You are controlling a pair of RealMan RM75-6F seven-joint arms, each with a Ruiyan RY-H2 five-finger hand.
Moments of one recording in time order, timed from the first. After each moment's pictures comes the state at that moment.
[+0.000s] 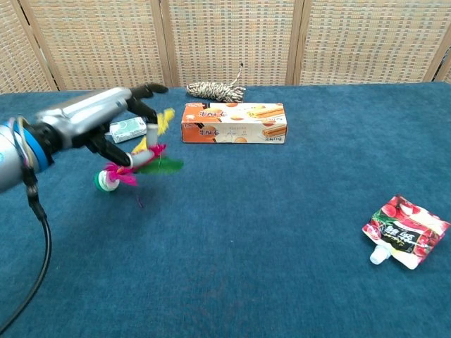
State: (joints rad) left arm -0.63 -1.59 -0.20 -1.49 1.35 1.07 0.17; right arm 0.08 -1.09 0.12 -1.58 -1.45 1.49 0.05
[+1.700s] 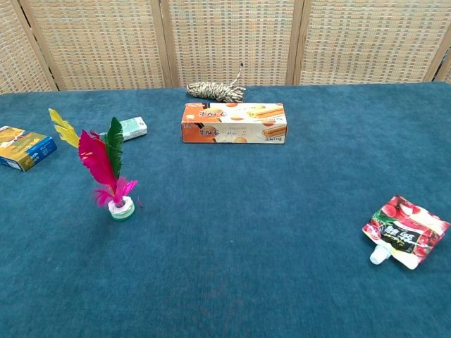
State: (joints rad) left arm -0.35 -1.07 -0.08 -1.69 1.50 1.36 -0.34; right arm 0.07 -1.08 0.10 -1.61 -1.47 1.51 0.04
